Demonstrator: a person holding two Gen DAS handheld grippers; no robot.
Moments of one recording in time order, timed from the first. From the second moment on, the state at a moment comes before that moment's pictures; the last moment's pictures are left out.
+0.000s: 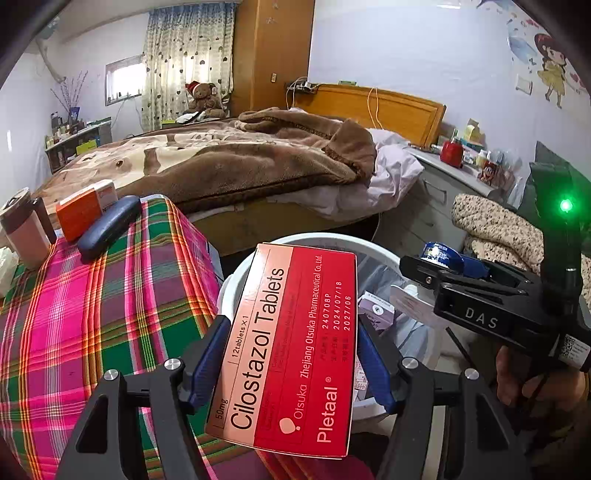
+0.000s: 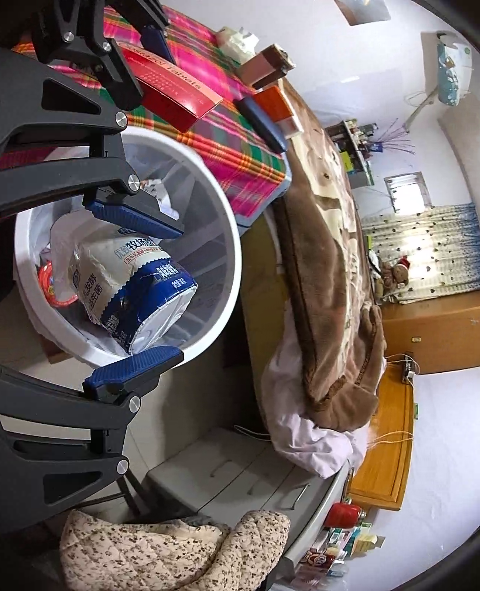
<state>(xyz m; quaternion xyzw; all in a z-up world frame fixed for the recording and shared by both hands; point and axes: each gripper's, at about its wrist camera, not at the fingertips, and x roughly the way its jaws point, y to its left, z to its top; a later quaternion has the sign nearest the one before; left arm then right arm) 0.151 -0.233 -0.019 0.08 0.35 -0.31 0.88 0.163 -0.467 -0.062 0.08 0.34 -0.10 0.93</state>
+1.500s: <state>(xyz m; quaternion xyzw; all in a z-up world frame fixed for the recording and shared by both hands) 0.061 -0.127 0.000 0.06 0.30 -0.18 0.94 0.066 -0.382 -0.043 0.08 0.26 -0.10 0.96</state>
